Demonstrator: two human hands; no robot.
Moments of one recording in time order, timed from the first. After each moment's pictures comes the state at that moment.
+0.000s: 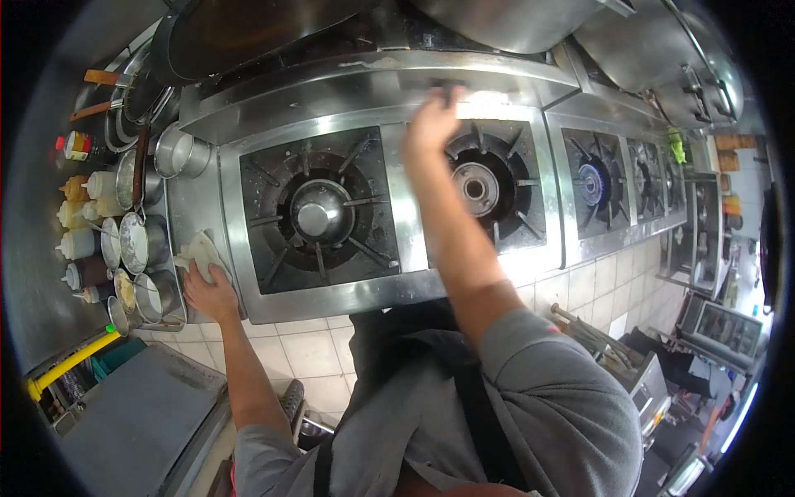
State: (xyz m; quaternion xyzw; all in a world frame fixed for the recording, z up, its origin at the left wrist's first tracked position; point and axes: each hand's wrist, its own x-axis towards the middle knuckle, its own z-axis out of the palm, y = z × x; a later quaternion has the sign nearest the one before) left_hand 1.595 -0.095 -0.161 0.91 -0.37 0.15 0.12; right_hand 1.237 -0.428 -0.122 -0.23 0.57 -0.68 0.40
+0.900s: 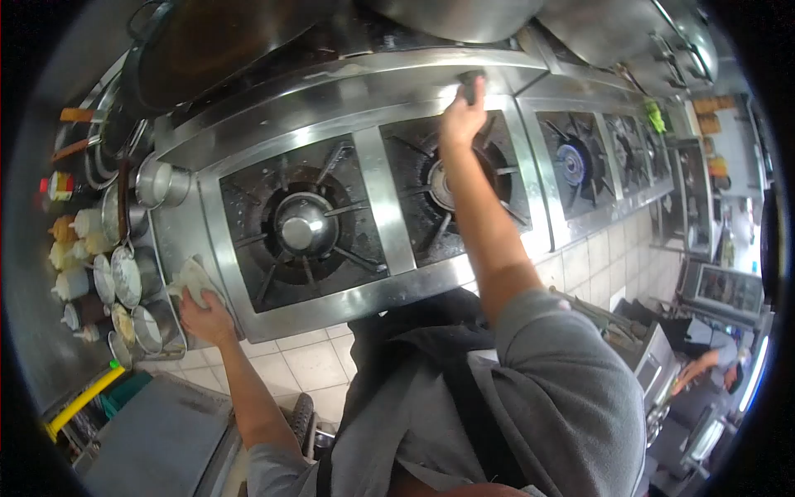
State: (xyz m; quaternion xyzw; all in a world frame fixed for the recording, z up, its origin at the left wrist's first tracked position) left_hand 1.595 -0.098 -0.155 0.90 -0.40 0.15 0.12; right_hand 1.120 -0.457 -0.142 -0.41 0.63 -0.65 0.10
